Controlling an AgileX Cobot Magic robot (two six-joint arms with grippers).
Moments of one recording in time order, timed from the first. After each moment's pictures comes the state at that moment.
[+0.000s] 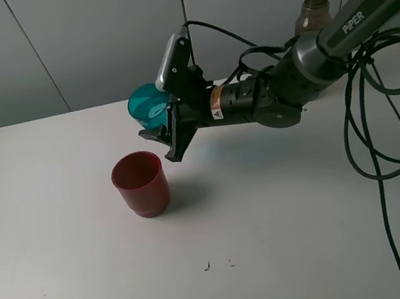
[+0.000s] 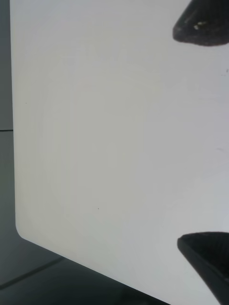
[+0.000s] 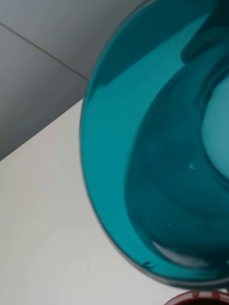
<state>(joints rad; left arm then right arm) 0.03 0.00 -0.51 0.10 1.09 -0.04 0.56 2.18 -1.11 -0.70 -0.73 0.03</state>
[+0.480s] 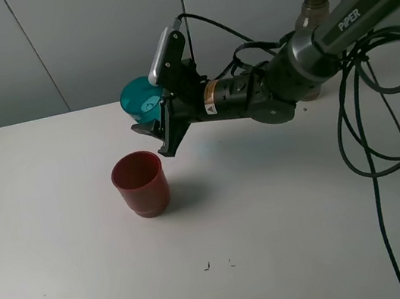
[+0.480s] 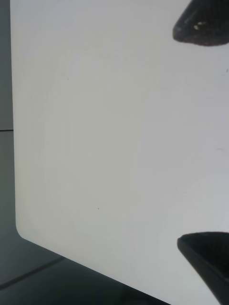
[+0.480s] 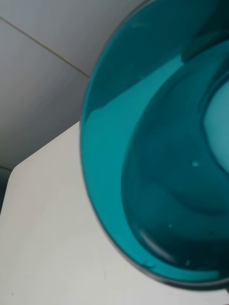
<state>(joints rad) 0.03 0.00 -0.51 0.10 1.09 -0.04 0.57 2.18 -1.14 -0.70 -0.73 0.01</state>
